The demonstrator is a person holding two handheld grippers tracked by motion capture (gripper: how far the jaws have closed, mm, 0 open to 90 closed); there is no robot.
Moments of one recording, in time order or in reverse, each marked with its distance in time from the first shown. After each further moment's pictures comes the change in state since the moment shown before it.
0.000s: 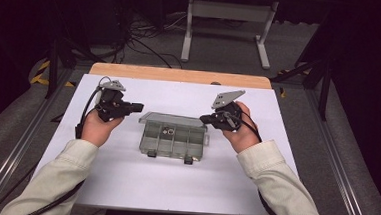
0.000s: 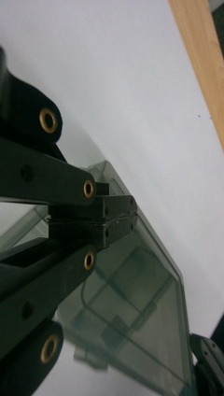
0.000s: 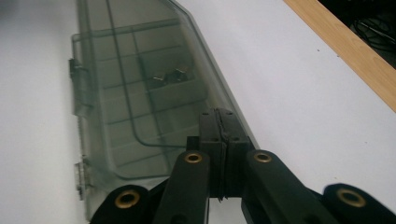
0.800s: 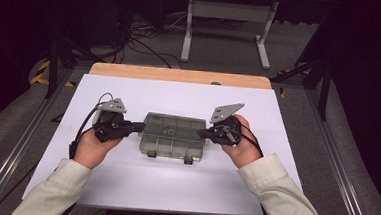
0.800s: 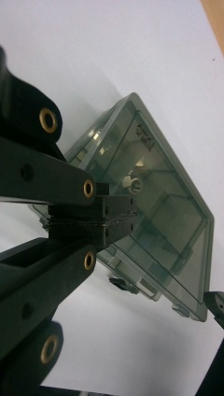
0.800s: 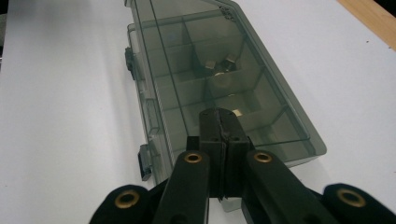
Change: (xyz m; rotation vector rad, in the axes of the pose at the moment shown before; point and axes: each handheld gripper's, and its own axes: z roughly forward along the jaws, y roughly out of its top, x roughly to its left) left arm -0.049 -0.026 -0.010 0.063 -0.038 0.100; right arm 0.034 -0.011 -0.004 0.010 0.067 0.006
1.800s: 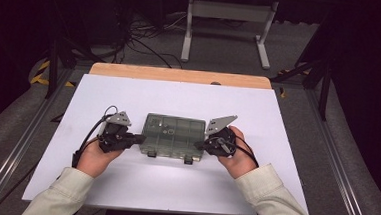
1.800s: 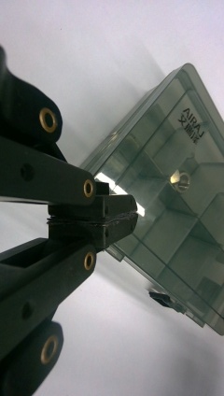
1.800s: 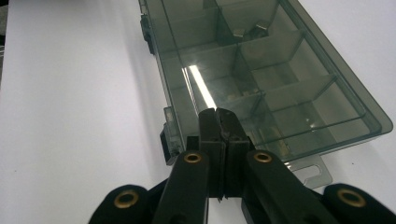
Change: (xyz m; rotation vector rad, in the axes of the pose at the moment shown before) left arm -0.003 -0.028 0.024 0.092 0.007 0.001; right arm 0.019 -0.019 0.021 0.047 0.031 0.030
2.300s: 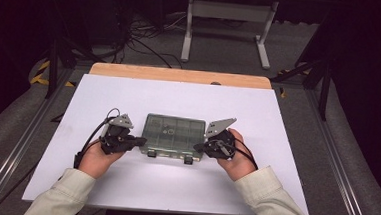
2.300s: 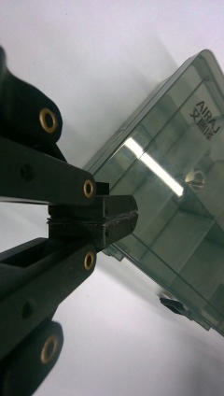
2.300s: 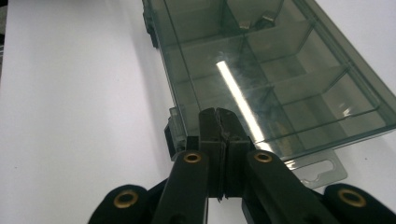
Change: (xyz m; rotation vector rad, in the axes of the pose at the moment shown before) left arm 0.001 -0.006 0.010 0.026 -0.008 -0.006; right arm 0.003 -0.006 0.005 0.008 0.008 0.001
